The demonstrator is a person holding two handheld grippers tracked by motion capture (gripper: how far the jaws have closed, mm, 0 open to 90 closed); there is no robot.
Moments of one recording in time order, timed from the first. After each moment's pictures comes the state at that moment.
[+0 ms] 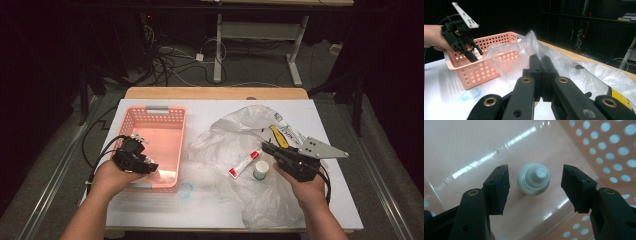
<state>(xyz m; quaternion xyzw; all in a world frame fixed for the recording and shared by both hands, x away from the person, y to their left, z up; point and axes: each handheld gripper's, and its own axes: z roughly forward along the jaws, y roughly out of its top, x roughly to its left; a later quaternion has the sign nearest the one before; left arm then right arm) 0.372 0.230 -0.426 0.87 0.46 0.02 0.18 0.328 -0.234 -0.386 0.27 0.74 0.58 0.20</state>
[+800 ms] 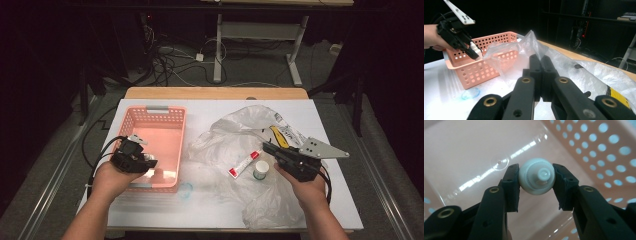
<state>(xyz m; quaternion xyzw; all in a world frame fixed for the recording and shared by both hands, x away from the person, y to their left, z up) 0.352 0.234 -0.416 0.85 0.44 0.08 0.27 0.328 -0.236 -0.387 0.27 0.74 0.58 0.20</state>
